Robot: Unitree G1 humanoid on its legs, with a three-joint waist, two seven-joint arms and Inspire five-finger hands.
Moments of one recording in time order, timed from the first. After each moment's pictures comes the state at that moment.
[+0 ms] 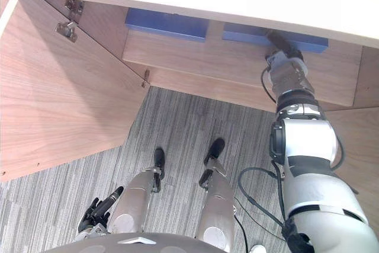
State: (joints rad) left arm 0.23 -0.04 0.29 0.83 -0.46 -0.11 0.01; right arm -1.17 -0.63 0.00 1.31 0.95 0.11 -0.27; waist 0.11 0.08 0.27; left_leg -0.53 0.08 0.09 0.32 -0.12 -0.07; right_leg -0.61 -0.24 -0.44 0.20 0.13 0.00
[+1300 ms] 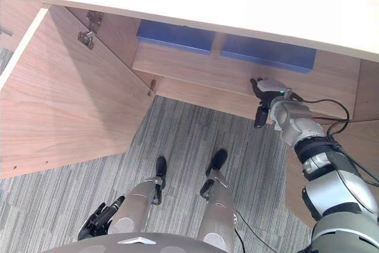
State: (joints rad) left arm 0.32 0.02 0.20 0.78 -0.38 -0.07 -0.11; right arm -0.68 -0.90 0.60 0.71 -0.55 0.07 0.21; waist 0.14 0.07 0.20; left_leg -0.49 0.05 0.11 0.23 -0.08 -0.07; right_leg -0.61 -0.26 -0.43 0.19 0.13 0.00
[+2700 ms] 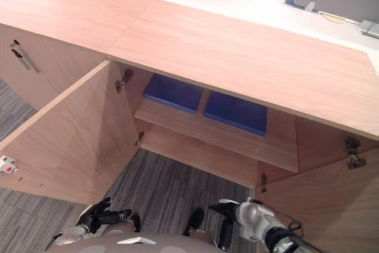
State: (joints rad) left arm 0.15 0.21 0.01 0.97 0.02 -0.08 -0.15; right arm -0.06 -0.43 0.45 0.94 -0.43 -0.04 0.41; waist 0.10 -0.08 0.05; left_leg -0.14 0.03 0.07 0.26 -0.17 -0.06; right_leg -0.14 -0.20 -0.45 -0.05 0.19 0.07
